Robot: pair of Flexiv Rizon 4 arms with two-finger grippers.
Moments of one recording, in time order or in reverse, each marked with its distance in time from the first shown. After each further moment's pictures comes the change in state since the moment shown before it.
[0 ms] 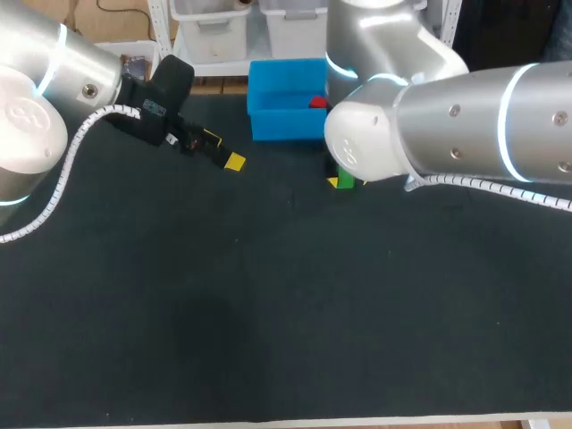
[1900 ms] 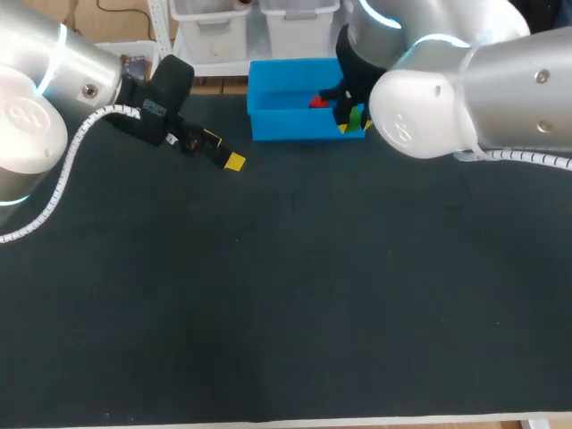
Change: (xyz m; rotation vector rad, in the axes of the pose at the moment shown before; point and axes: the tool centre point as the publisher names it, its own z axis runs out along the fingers) left arm 0.000 0.000 0.000 0.000 0.000 0.000; right arm -0.035 -0.007 -0.108 -0.102 -0.240 -0.115
